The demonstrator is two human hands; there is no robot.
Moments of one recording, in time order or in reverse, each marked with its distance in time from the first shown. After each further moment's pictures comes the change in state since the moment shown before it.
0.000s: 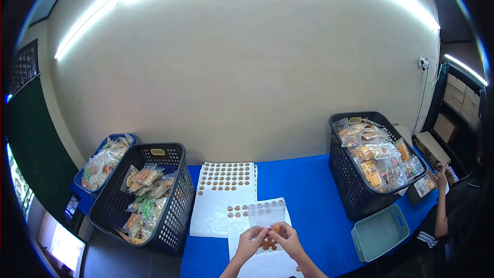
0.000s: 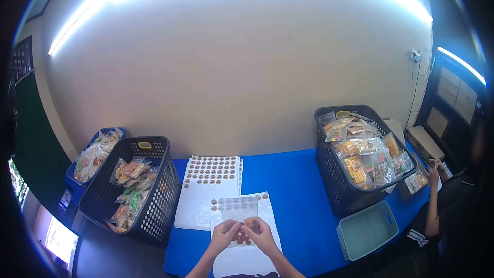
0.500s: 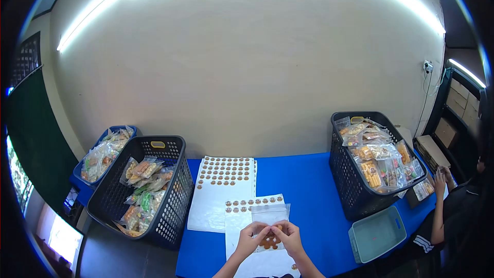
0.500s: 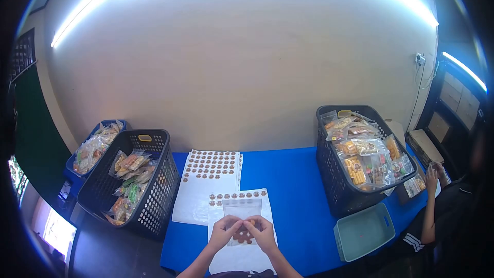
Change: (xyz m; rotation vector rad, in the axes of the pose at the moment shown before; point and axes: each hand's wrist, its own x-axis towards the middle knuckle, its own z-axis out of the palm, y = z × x) left_hand -0.006 0.016 0.011 -0.014 -0.001 0.048; right_hand -0.007 0.000 -0.009 0.065 0.074 0.020
